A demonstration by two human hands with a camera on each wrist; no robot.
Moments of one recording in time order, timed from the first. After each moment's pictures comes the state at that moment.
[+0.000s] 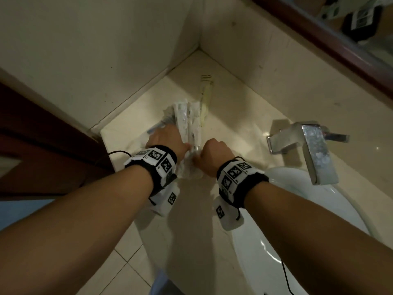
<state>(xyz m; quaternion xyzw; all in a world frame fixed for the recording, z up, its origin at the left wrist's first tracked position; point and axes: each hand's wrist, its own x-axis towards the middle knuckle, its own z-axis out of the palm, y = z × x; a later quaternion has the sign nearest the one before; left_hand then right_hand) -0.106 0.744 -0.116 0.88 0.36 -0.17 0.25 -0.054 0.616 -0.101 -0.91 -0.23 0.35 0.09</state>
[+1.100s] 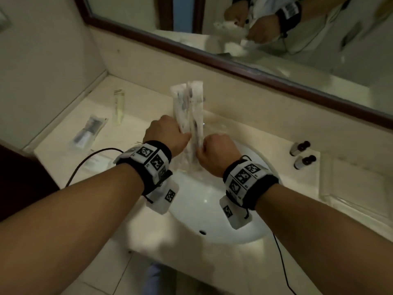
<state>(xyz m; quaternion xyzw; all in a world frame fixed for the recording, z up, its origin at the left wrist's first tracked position) -0.126 0.499 0.025 0.92 0.19 -0.07 0.32 -0.117 0.346 0.012 -0.96 -0.18 0.12 0.16</state>
